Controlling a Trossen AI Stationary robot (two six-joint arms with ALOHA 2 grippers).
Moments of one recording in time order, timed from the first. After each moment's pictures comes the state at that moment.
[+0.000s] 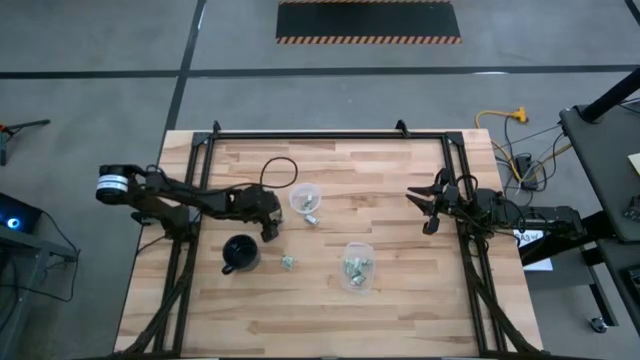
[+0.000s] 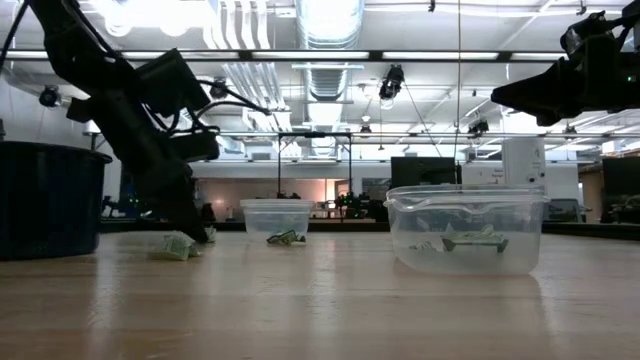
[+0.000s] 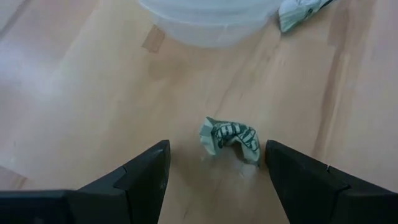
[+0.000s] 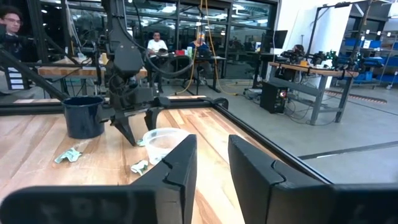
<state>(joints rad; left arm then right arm) 0.12 1.38 0.44 0.02 -0.17 -0.23 -0.03 0.01 0.01 0.05 0.28 -0.04</state>
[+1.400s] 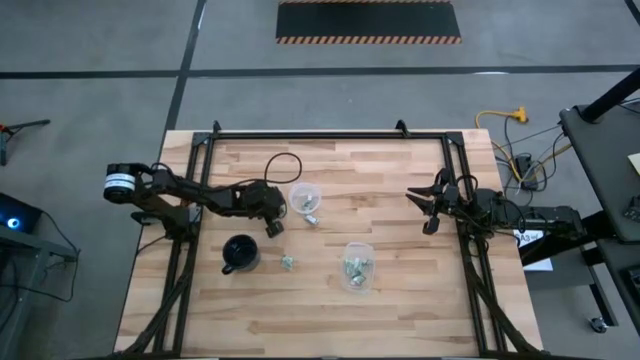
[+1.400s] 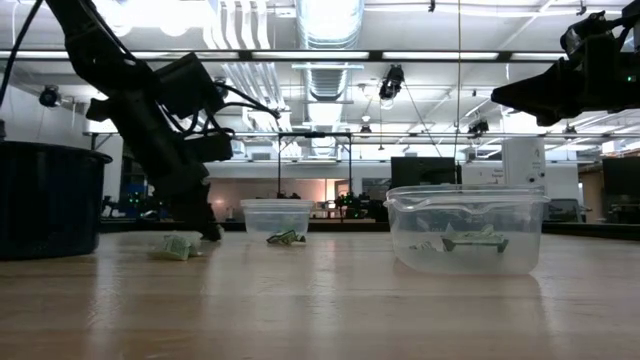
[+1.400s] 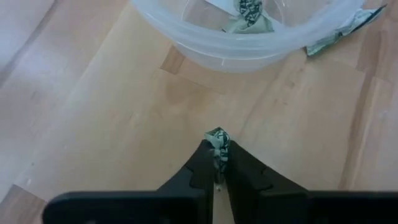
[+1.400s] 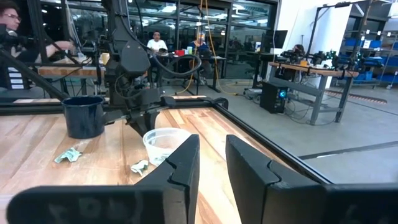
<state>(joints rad) 0.16 1.44 0.51 0.00 -0.19 -0.22 -0.03 0.01 0.01 0.05 0.28 -0.04</state>
